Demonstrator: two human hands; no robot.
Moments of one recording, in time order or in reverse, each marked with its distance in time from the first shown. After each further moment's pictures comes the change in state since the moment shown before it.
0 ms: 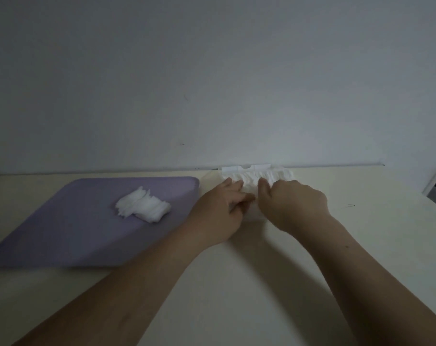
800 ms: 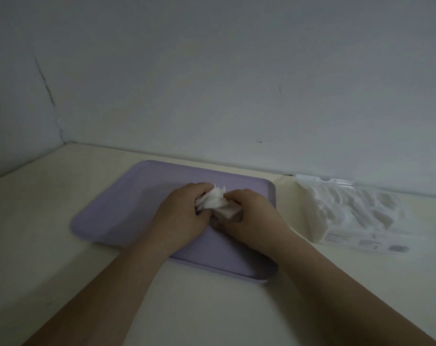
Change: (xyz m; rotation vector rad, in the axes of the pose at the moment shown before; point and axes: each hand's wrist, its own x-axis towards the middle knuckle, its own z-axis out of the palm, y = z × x) left_hand -0.086 -0.168 -0.111 0.031 0.282 -0.284; right_hand 0.024 -0.174 0.105 0.401 -0.070 -0.640
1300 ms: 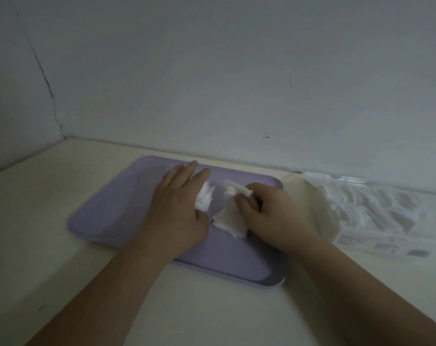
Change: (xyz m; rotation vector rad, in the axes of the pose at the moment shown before) left_hand -0.012 -0.002 -0.007 0.298 0.162 0.142; right_hand 0.002 0.018 -0.002 0.139 0.129 0.015
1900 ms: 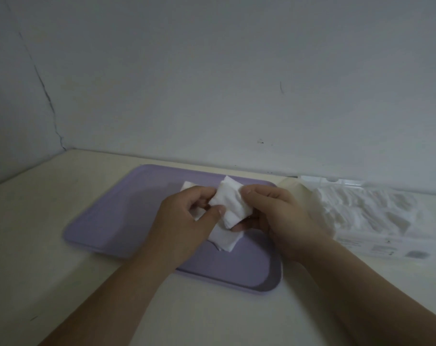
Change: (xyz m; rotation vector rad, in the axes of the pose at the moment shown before) left_hand -0.004 0.027 0.002 -0.629 0.027 -0.232; right_hand -0.003 -0.005 -0.011 1.132 -0.153 0.292
